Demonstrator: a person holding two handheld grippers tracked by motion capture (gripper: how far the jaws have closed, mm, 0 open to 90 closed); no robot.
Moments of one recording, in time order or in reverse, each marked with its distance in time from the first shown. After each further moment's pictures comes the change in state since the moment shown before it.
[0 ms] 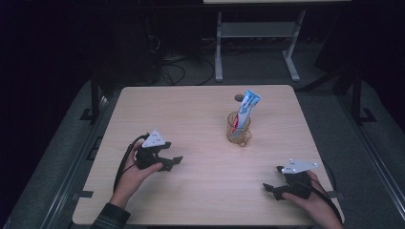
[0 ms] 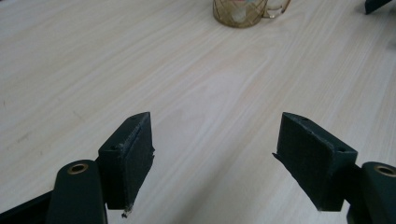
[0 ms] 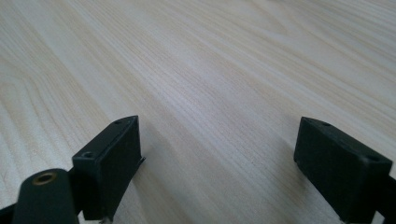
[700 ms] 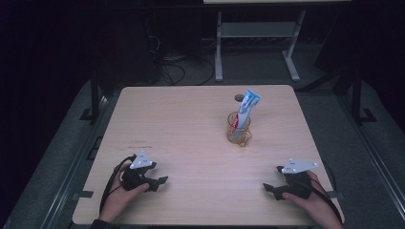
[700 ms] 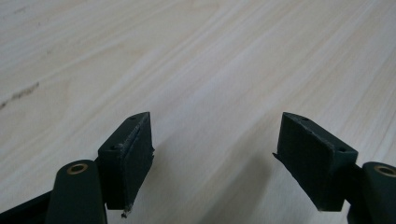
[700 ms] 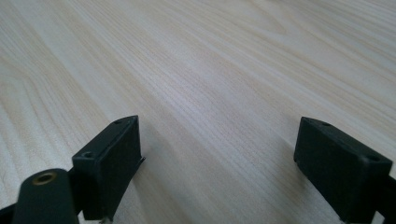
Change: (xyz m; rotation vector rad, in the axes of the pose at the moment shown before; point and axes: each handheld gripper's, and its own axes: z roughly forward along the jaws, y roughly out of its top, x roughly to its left) left arm -0.004 -0.071 -0.017 0.116 0.053 -0.046; right arm 0.000 0.000 0.000 0.000 -0.003 0.000
